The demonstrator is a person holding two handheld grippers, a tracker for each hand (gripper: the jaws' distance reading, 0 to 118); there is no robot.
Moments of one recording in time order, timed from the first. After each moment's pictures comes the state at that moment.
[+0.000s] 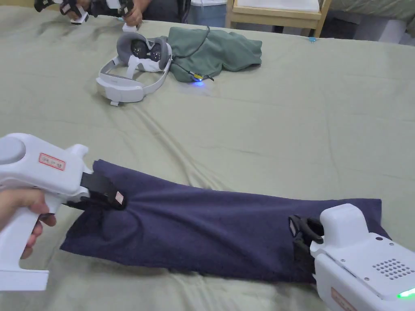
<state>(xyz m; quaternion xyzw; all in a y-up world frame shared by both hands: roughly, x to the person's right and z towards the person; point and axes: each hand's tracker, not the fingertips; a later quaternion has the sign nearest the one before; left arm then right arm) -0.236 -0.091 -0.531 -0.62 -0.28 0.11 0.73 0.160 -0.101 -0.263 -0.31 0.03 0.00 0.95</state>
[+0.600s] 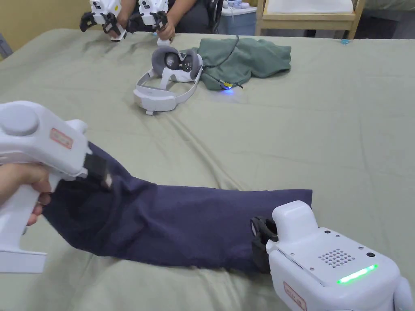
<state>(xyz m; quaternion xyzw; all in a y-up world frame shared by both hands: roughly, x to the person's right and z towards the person) -0.202 0.007 -0.492 -0.58 -0.17 -0.02 0.80 0.106 -0.098 -0.281 -0.30 0.12 -0.03 0.95</state>
